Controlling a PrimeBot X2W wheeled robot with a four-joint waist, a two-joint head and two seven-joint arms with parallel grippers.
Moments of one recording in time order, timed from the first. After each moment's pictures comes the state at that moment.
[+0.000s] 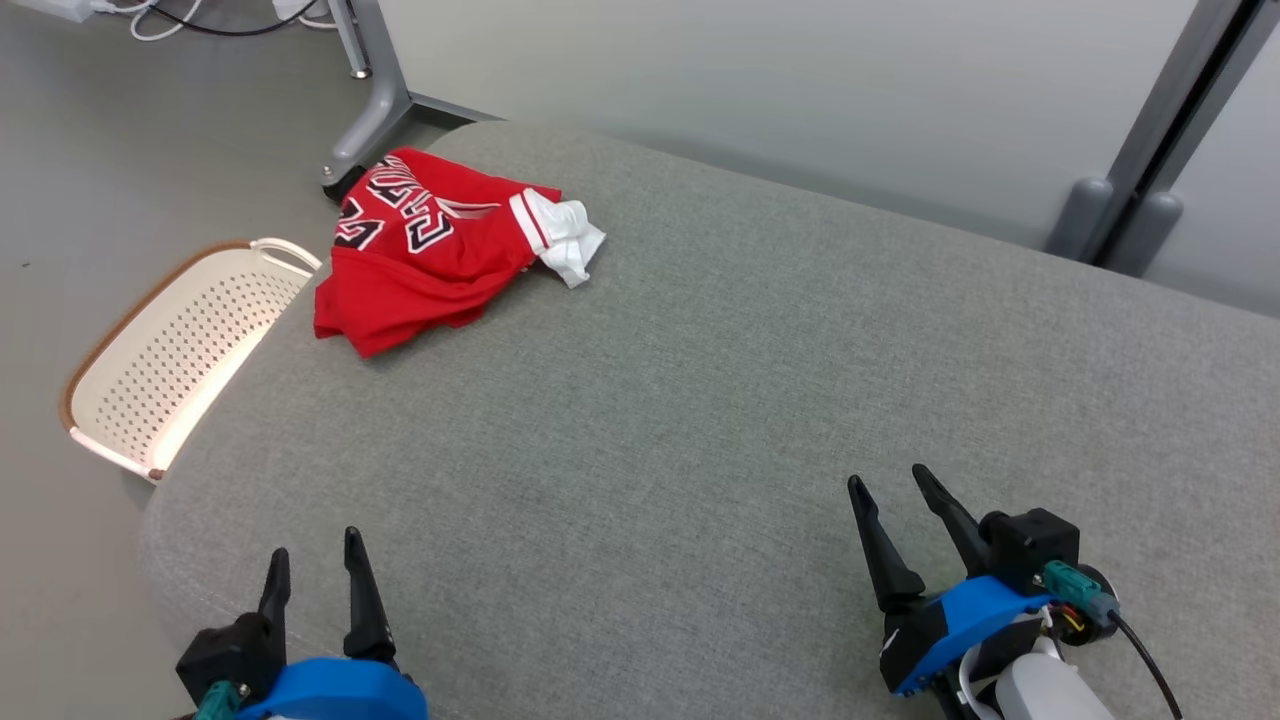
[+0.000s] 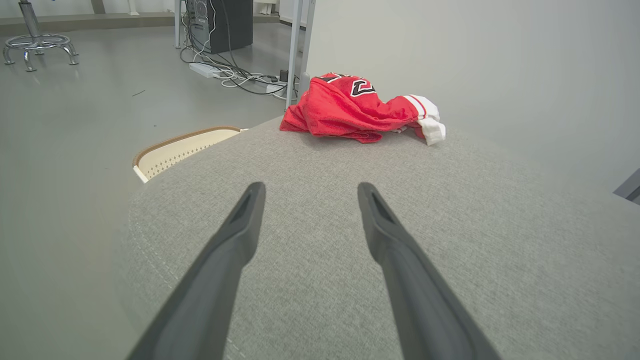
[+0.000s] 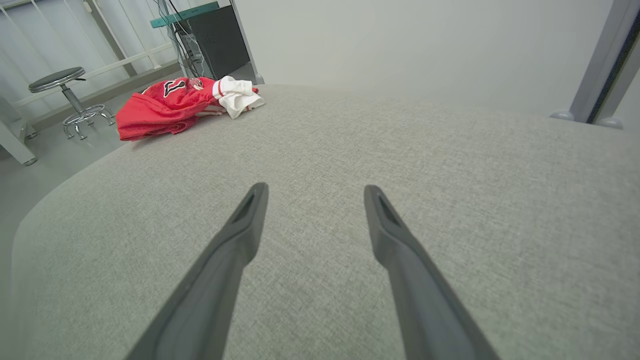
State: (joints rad) left arm -0.02 0.05 -0.07 0.37 -0.33 0.07 -0.26; right arm -0.26 -0.05 0.16 0.59 0.21 0.13 -0.26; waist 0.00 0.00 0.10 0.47
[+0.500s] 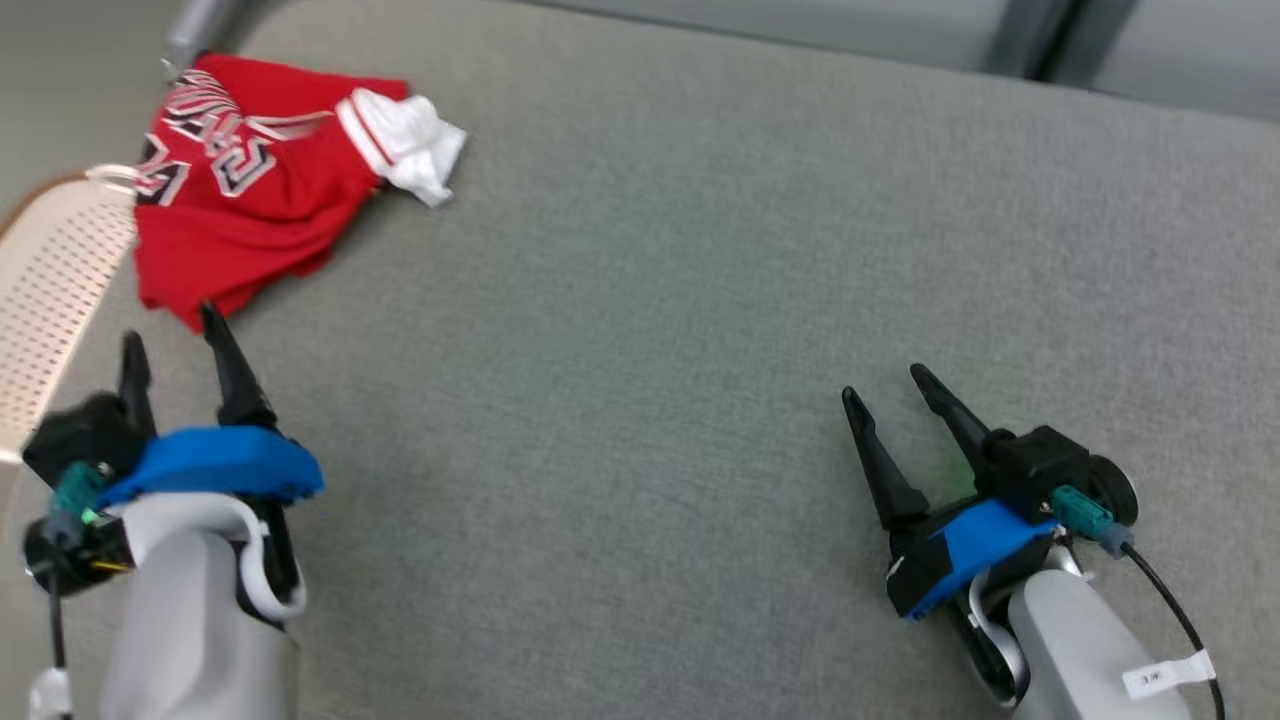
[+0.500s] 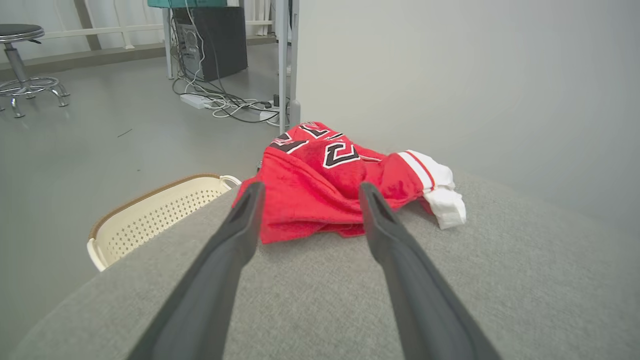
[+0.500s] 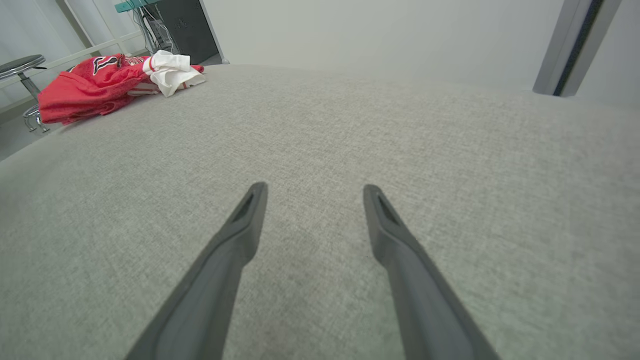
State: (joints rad) left arm -0.41 0.06 0.14 0.55 -0.28 0.06 -0.26; right arm -0.36 -0.12 0.23 0.51 0.16 0.13 -0.26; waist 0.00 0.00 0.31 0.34
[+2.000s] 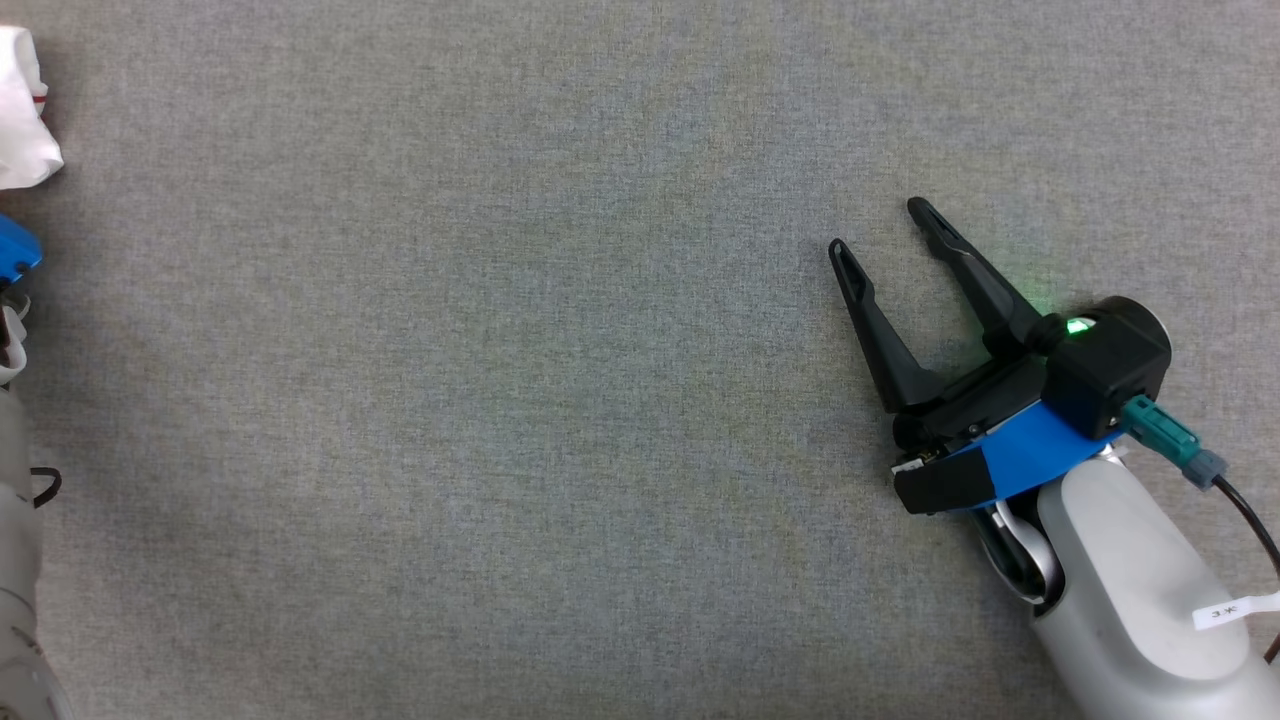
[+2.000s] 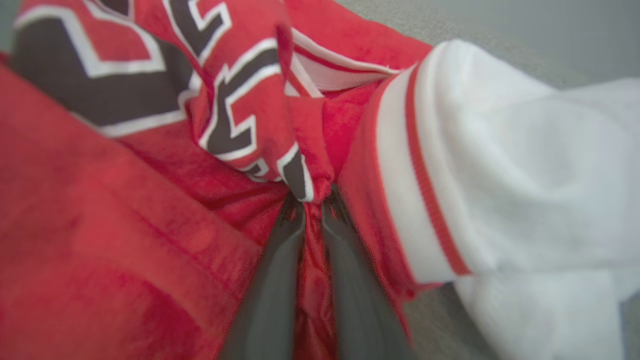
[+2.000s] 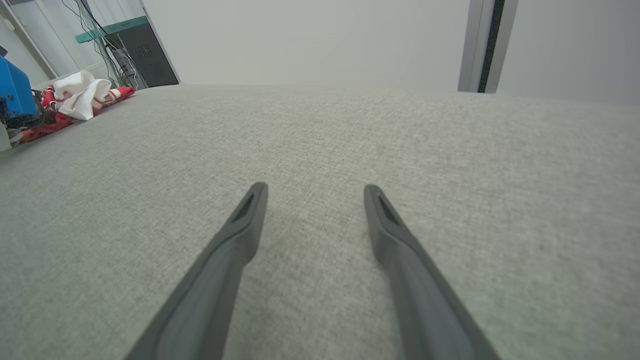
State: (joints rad) left arm -1.07 0.36 0.26 1.23 -0.34 0.04 0.03; right arm -0.50 -0.23 0.34 0.27 0.26 0.13 -0.28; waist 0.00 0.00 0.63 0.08
